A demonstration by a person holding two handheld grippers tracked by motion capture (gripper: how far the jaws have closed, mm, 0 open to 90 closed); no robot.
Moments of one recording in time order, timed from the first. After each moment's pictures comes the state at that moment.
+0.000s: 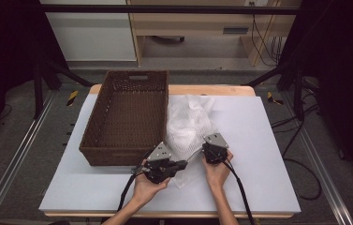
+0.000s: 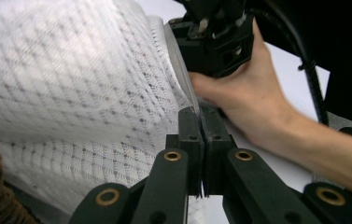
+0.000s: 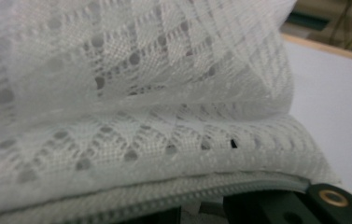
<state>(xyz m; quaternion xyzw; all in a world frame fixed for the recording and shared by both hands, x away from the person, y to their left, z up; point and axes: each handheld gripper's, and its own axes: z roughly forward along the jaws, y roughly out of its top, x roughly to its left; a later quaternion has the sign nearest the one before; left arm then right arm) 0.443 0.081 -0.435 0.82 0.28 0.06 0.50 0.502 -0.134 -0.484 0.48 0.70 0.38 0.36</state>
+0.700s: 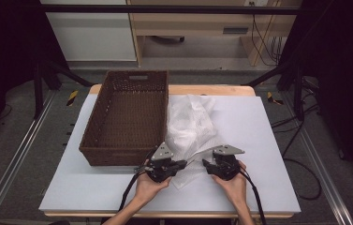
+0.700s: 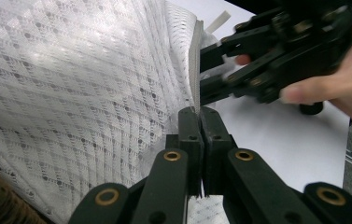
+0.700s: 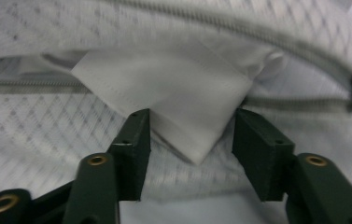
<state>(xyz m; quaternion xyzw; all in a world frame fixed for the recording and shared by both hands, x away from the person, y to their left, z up) 0.450 0.077 -0.447 0.82 0.29 0.06 0.49 0.465 -0.170 -0.489 0.46 0.78 0.38 0.21</state>
